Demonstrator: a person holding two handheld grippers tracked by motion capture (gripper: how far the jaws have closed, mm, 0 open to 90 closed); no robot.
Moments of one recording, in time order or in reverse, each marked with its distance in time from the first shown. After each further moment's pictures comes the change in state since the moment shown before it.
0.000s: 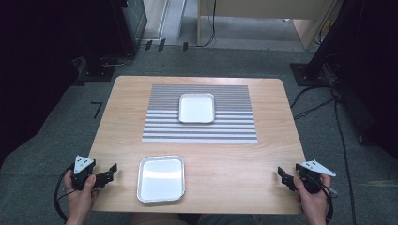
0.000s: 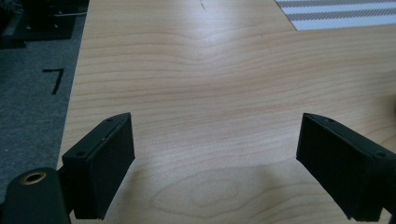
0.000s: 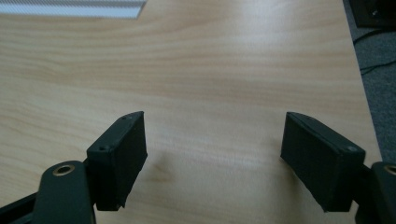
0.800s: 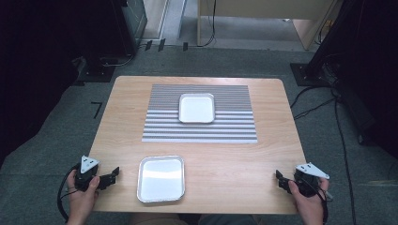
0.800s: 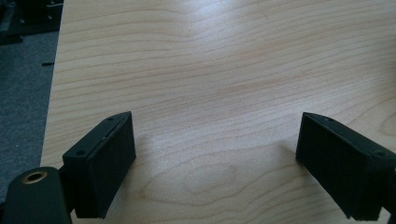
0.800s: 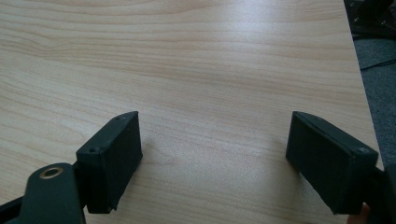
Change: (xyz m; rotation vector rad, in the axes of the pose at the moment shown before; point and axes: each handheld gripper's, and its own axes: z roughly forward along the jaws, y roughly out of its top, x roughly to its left) left arm -0.005 -0.002 0.006 0.079 0.000 0.067; right arm 0.010 -0.007 0.001 0.025 -0.063 -0.070
